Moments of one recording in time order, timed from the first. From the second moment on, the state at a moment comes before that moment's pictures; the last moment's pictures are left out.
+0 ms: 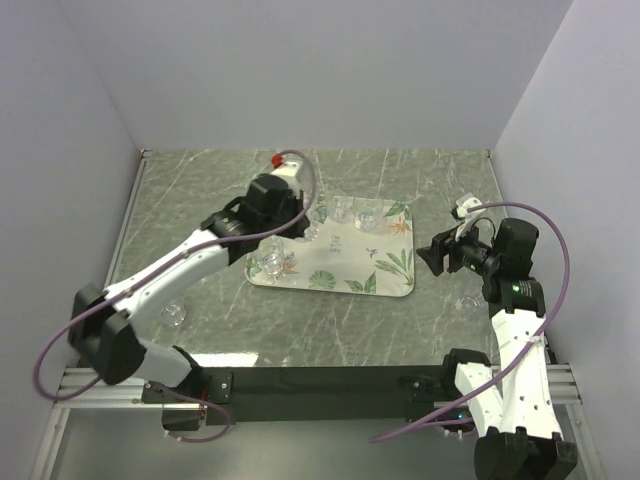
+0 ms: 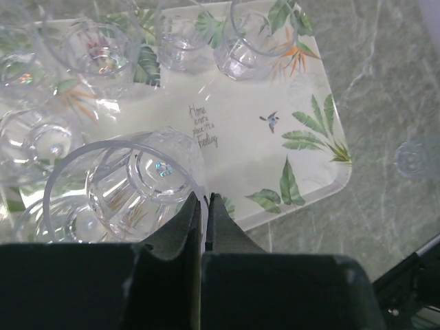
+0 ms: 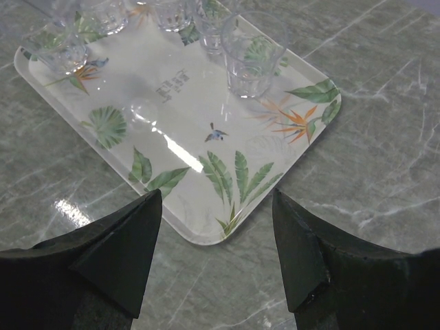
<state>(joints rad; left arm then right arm) -0.68 1.35 1.19 -0.36 -0.05 -0.42 -0.17 0.76 0.78 -0.52 -0.74 -0.34</state>
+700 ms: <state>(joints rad) -0.72 1.82 1.41 -0.37 -0.13 -0.30 -0.17 0.76 0.78 -0.52 -0.74 -0.34</state>
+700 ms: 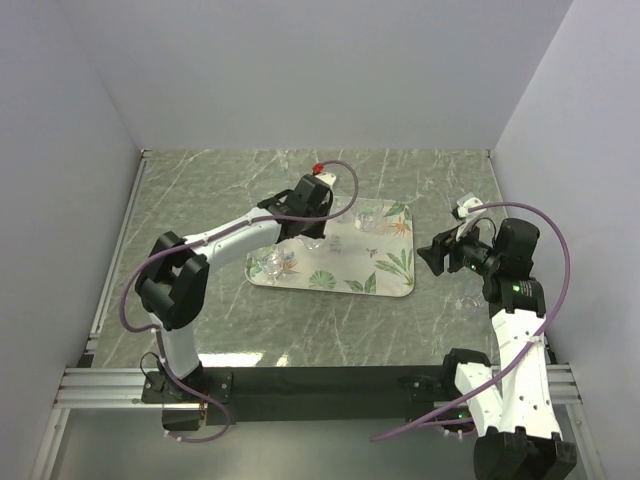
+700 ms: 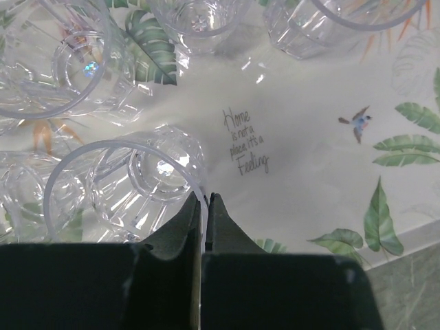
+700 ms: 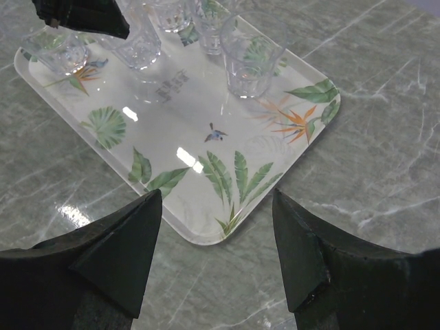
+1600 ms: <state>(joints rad) -0.72 1.79 1.44 -0.38 -0.15 -0.28 -0.21 0.75 0.77 -0.52 -0.75 -0.35</state>
